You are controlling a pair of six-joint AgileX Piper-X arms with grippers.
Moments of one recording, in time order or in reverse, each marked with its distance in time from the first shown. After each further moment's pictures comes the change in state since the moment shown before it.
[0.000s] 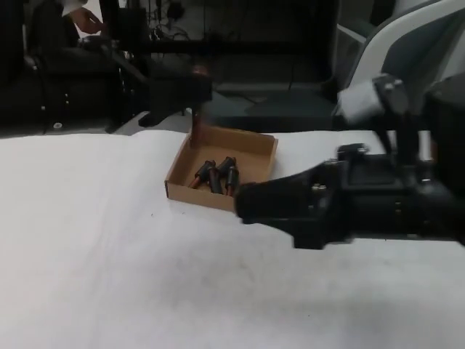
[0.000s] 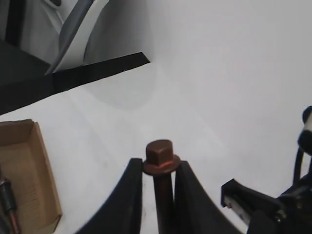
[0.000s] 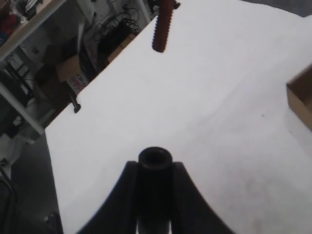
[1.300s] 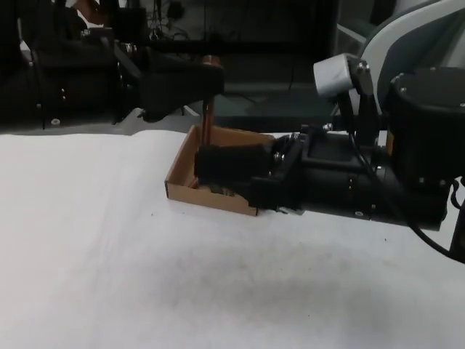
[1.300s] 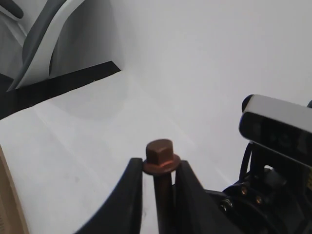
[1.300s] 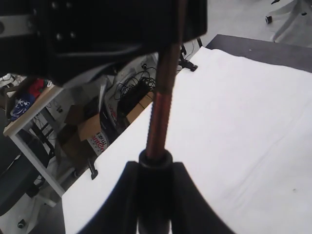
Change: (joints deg) left arm 0.0 0.0 0.4 -4.6 6.2 -2.2; right arm 1.8 7.6 -0.7 -19.8 1.9 8.9
